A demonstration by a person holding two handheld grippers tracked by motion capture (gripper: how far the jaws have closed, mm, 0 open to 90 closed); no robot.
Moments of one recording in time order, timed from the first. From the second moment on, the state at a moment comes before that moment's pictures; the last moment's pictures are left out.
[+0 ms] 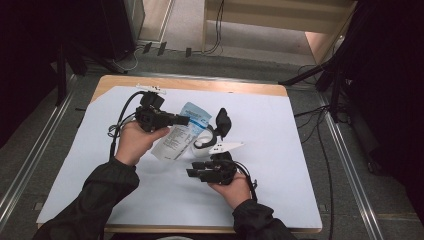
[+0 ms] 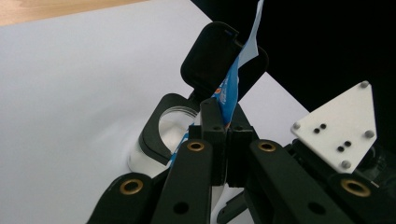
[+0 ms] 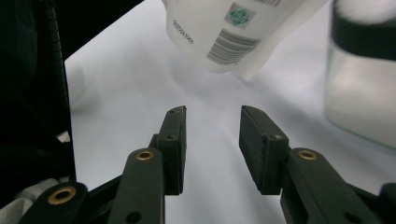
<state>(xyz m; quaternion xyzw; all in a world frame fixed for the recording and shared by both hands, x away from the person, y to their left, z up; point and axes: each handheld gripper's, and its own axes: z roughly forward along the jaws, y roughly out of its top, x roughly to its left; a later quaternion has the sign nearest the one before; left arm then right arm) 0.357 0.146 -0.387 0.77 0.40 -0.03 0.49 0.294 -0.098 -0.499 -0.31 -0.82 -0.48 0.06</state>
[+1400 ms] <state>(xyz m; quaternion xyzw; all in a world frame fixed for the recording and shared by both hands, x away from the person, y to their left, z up) 0.353 0.162 -0.386 0.76 0.39 -0.02 0.51 0.356 -0.182 -0.464 -0.41 -0.77 -0.49 -0.02</state>
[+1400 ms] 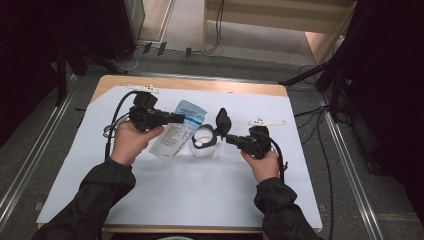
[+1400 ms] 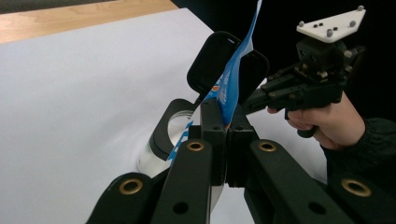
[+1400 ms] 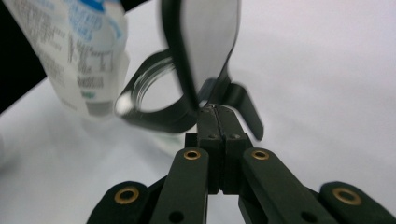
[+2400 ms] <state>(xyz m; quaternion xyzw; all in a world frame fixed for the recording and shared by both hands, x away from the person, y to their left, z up) 0.357 0.212 -0.408 0.75 0.42 0.02 0.51 0.370 -0.161 -0.450 -0.39 -0.76 -0.52 -0.01</state>
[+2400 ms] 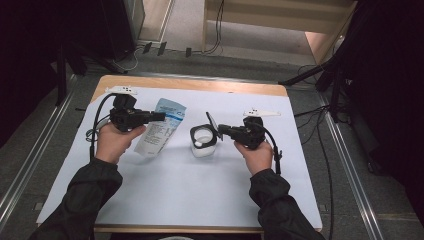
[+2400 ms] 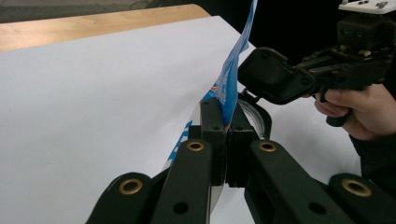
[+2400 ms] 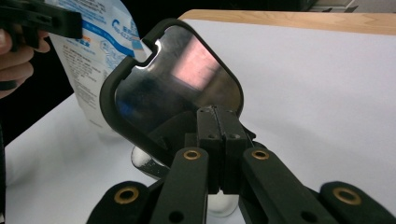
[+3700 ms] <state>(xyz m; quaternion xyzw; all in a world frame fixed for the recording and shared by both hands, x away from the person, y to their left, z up) 0.327 0.271 -0.417 0.76 0.42 0.04 0.49 0.371 -0.187 -0.449 -0.39 -0.77 -0.50 -0.06</state>
